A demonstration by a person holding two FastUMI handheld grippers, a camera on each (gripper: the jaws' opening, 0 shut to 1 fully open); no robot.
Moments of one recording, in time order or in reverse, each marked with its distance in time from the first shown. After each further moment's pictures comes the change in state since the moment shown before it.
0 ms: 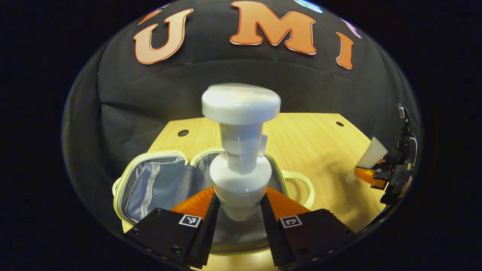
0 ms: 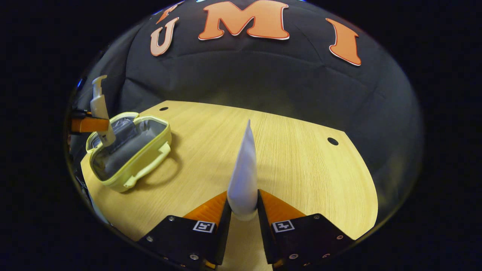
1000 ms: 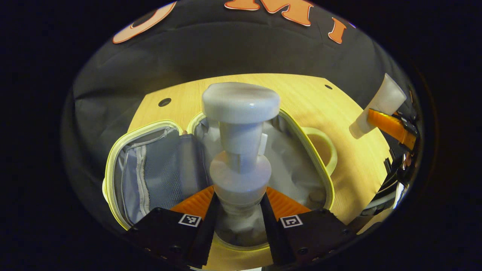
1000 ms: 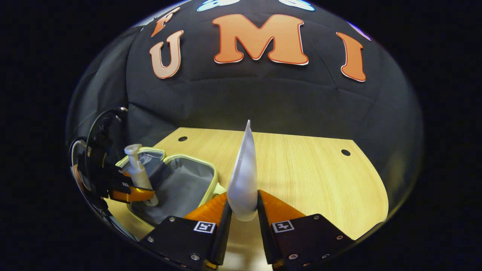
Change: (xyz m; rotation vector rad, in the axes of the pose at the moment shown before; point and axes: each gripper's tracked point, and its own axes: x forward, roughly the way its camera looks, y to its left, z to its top) left arm 0.030 0.043 -0.067 0.111 0.314 -0.195; right arm -0.037 0.126 0.090 0.117 -0.094 0.013
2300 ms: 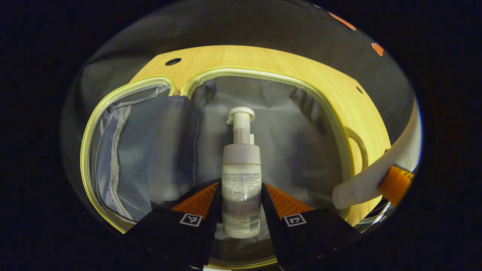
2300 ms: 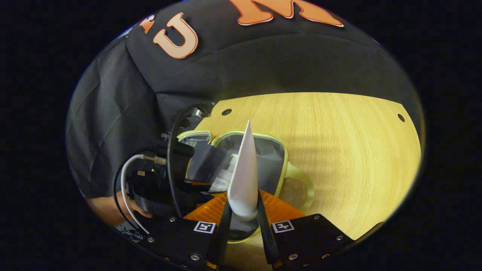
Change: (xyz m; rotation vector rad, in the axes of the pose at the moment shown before) left arm 0.056 -0.004 -0.018 -0.242 0.155 0.049; right arm 0.039 0.123 -0.038 0.143 0.326 0.358
